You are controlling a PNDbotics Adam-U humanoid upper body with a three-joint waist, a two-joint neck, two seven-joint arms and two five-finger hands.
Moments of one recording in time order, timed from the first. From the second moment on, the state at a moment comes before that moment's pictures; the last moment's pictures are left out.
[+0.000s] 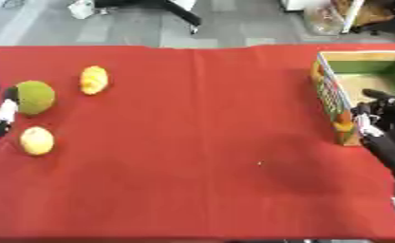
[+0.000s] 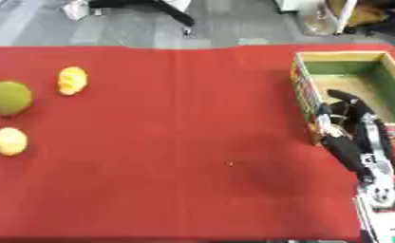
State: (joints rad) left arm -0.14 0.64 0.18 -1.67 -0.19 -0.11 0.09; right arm -0.12 -0.23 -0.05 -1.74 0.13 -0.13 -0.06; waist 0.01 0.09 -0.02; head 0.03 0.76
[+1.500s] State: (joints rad) left arm -0.44 0.92 -0.18 -1.25 -0.55 -0.15 -0.73; right arm -0.11 -0.24 -0.03 -1.74 0.14 -0.14 -0.04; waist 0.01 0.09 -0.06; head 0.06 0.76
